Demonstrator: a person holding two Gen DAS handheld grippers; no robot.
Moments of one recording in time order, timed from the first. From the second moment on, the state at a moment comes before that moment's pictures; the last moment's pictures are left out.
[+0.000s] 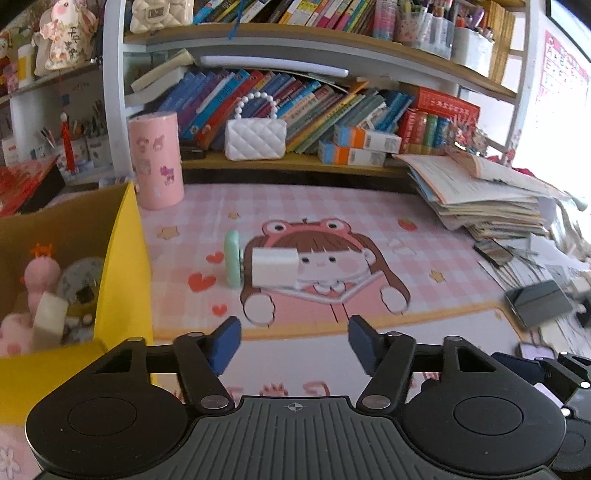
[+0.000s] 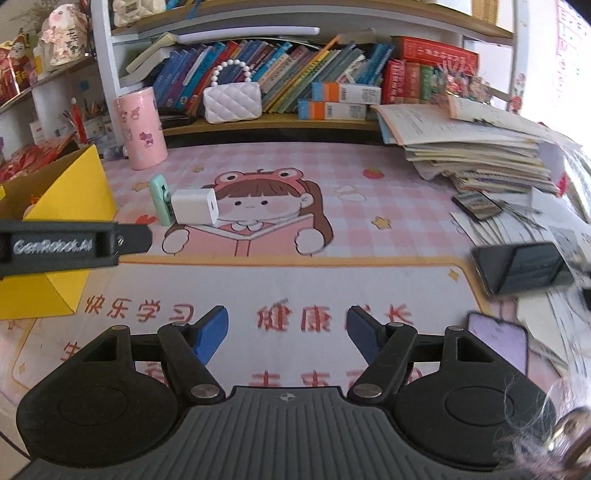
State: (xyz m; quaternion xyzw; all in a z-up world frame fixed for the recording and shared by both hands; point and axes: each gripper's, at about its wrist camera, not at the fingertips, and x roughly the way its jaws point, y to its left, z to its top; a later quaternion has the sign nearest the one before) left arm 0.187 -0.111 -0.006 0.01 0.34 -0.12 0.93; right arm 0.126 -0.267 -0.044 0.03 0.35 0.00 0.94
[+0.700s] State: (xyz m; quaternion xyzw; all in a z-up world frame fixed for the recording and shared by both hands) left arm 0.286 -0.121 -0.012 0.01 0.35 -0.05 0.94; right arm 0.218 -0.266 -0.047 0.02 0.33 0.05 0.94
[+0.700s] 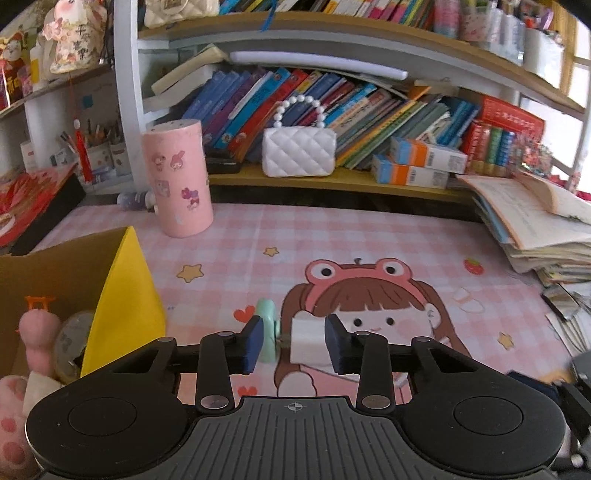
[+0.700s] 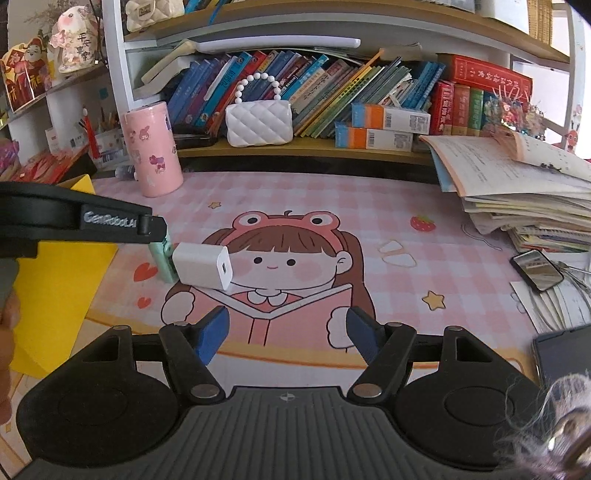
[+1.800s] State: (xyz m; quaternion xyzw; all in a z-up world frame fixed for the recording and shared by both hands) left arm 0.237 -0.047 0.021 -0.11 0.32 -0.03 0.94; right arm 0.292 -0.204 -0.075 0.01 0.33 0.13 0.93
